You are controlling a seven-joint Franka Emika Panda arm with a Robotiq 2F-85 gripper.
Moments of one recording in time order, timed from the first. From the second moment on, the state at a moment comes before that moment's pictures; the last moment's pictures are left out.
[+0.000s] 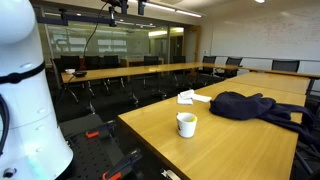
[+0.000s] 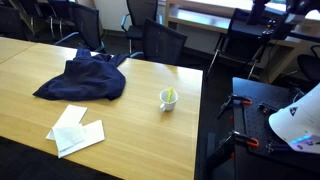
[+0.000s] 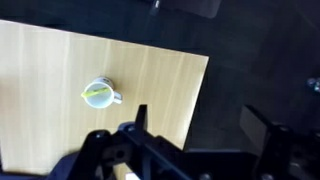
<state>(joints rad) 0.19 -0.71 -0.01 -2.40 0.16 1.74 -0.09</state>
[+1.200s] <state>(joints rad) 0.14 -0.30 0.01 -2.52 -0.01 2.23 -0.16</state>
